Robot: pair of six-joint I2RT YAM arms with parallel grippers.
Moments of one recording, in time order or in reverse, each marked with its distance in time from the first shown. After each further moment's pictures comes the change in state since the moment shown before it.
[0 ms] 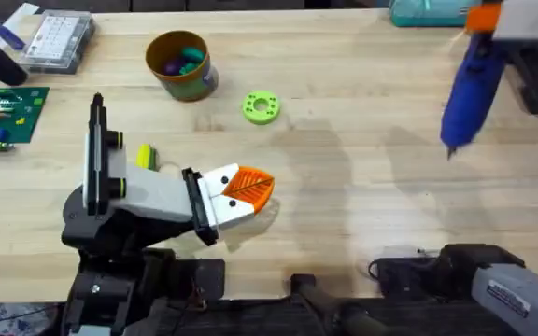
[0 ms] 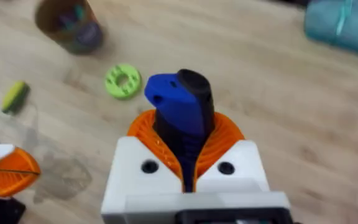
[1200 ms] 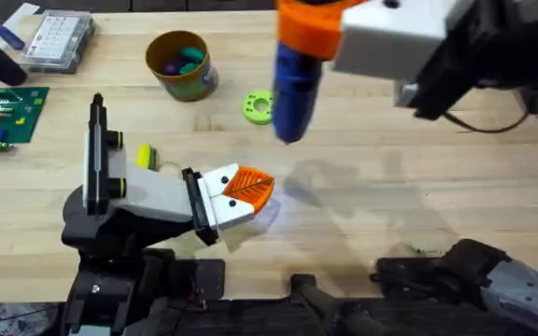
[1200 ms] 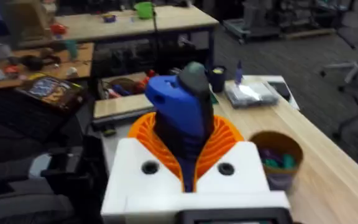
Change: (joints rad) left arm 0.000 0.000 0.000 0.000 0.000 0.000; right arm 0.659 -0.058 -0.398 1.050 -0.280 0.221
